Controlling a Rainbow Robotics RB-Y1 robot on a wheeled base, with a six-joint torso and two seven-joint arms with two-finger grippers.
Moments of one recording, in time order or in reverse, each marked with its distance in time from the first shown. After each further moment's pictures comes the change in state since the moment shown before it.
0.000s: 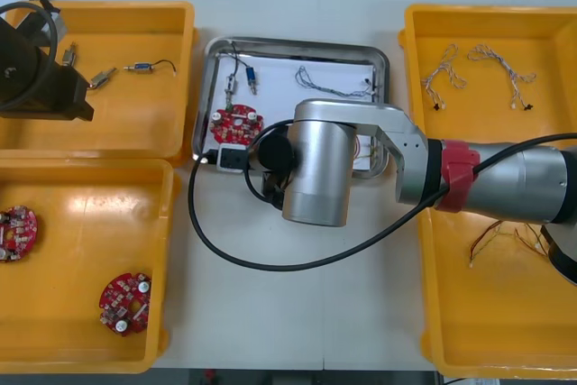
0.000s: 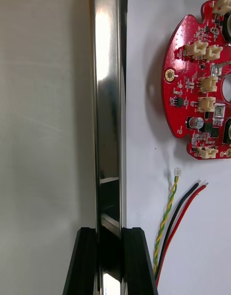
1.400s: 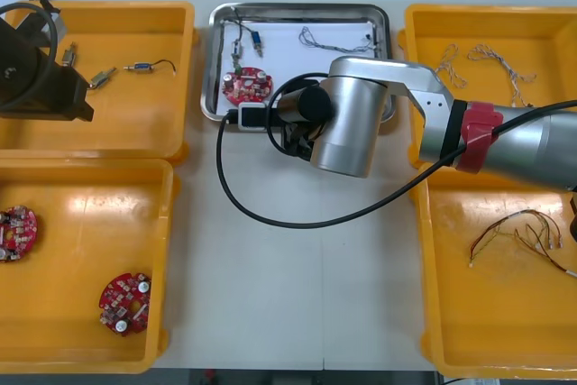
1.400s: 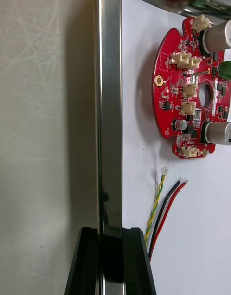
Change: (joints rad) right arm -0.074 -0.068 0.000 0.162 0.000 -0.249 0.173; left arm 0.001 0.000 0.000 0.000 0.000 0.000 0.000
